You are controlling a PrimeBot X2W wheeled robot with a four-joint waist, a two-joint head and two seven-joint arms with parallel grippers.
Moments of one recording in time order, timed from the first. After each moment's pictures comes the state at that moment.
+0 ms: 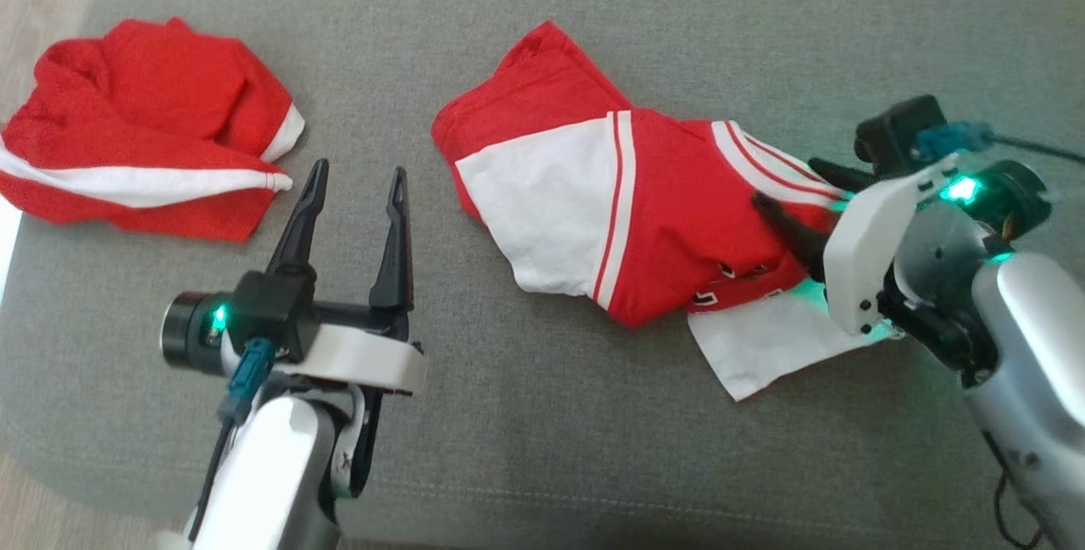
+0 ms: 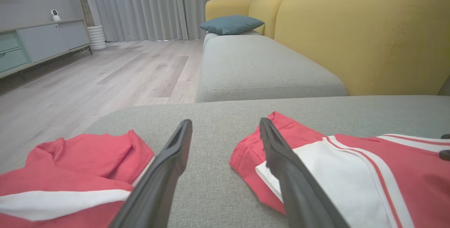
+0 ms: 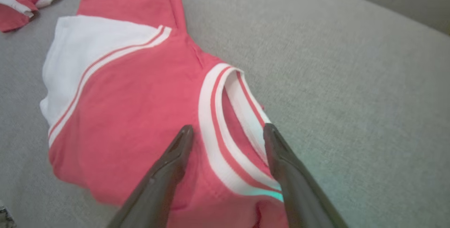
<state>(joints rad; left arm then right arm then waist) -0.23 0.15 -0.40 0.08 -0.19 0.21 -0.25 -0.46 -0.42 0.43 0.12 0.45 0.12 0.64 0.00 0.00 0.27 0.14</state>
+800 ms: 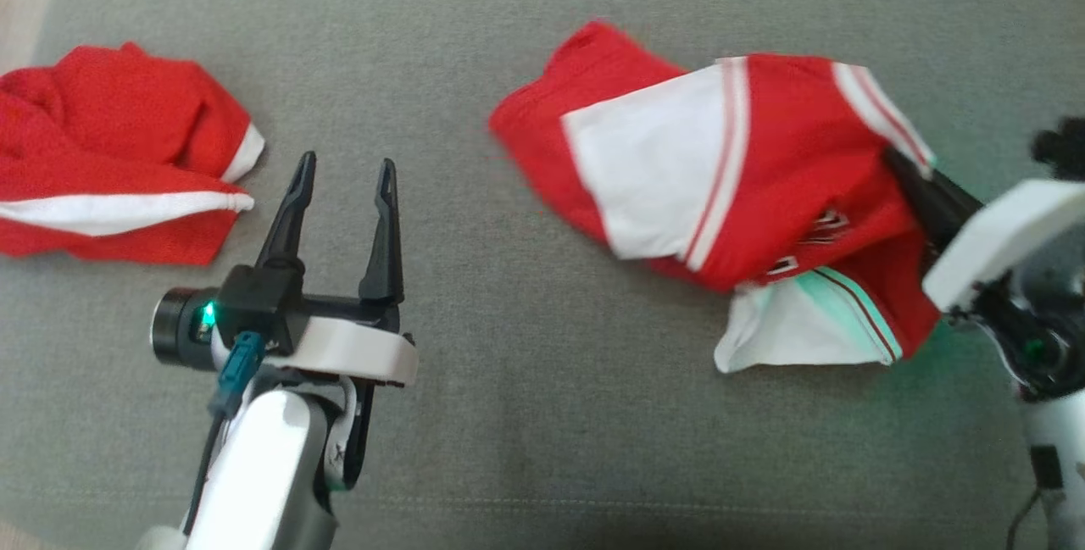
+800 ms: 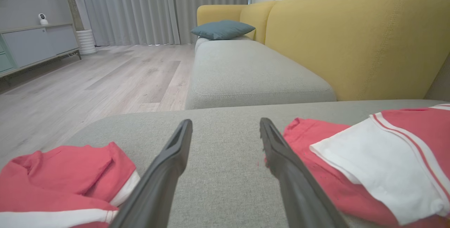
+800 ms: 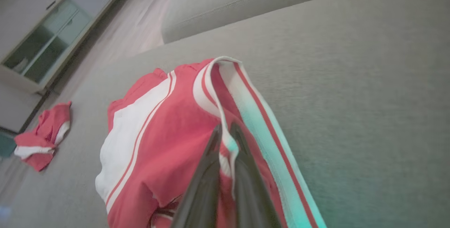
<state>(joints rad) -0.24 0.12 -0.36 0.09 -0.17 0.18 -0.25 -0.37 -0.36 0.15 0.17 0.72 0.12 0.52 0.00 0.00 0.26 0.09</state>
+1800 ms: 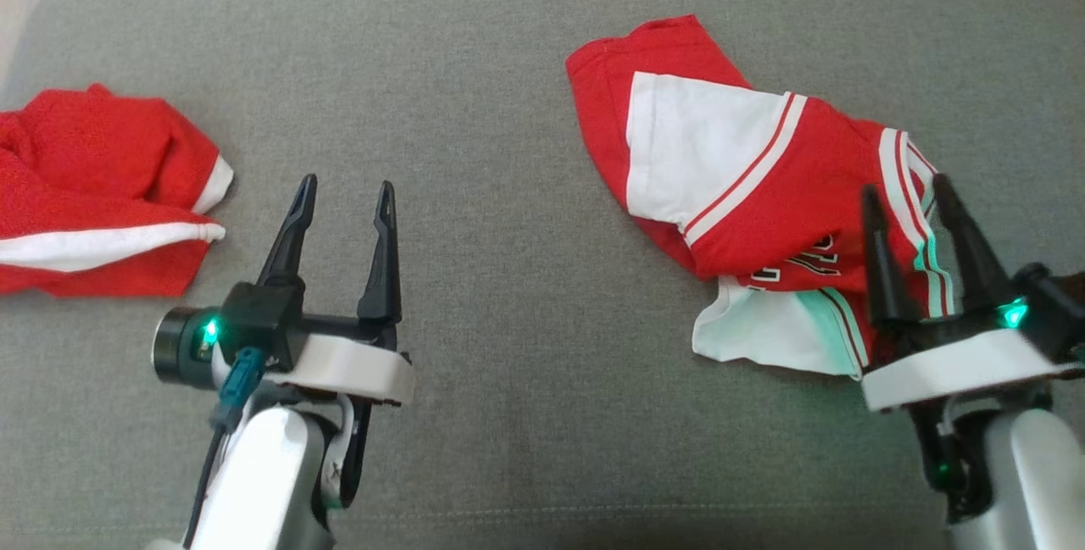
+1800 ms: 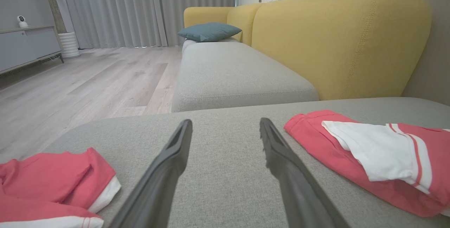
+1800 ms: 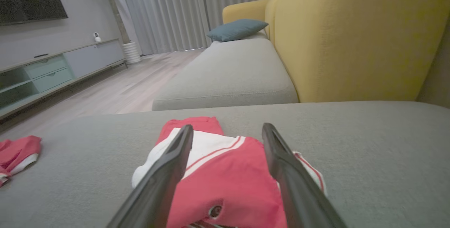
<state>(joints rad) -0.20 0.12 -0.34 0.10 -0.16 0.17 -0.25 -0.09 -0.14 0.04 0.00 0.26 0.12 -0.05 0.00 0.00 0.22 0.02</state>
